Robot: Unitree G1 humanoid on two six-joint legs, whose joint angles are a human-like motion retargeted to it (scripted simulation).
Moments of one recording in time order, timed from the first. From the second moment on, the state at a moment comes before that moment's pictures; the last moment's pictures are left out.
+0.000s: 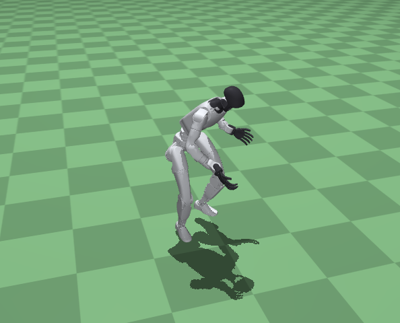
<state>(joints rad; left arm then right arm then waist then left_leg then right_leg) 0.24 0.43 0.01 -0.34 -0.72 -0.43 0.57 -0.76 -0.59 0.45 0.34 1.18 -0.47 -0.48 0.07 -0.10 0.52 -1.01 0.00 0.06 1.18 -0.55 0.15 -0.84 -0.27 -0.33 0.86 -0.34 0.02</state>
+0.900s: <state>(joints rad) -0.82 0.45 -0.28 -0.49 -0.22 -0.34 0.48 0.37 -0.75 -0.08 -0.22 0.52 -0.05 0.33 -0.56 0.19 0.45 0.18 -0.26 -0.52 0.33 -0.10 -0.17 -0.35 0.02 -0.03 0.19 -0.26 0.18</state>
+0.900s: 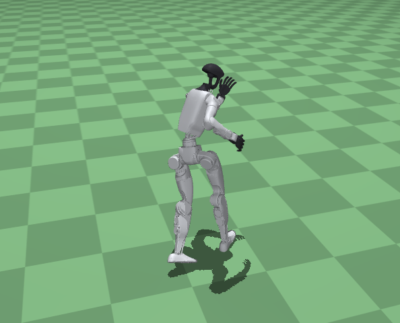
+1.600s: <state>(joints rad) -0.84 0.36 -0.25 -0.25 -0.48 -0.17 0.34 0.51 -0.58 0.05 -0.19 0.36 -0.13 -0.13 -0.22 0.02 0.24 -0.15 0.15 0.10 0.62 -0.79 0.13 -0.66 -0.22 -0.26 1.36 -0.63 0.03</state>
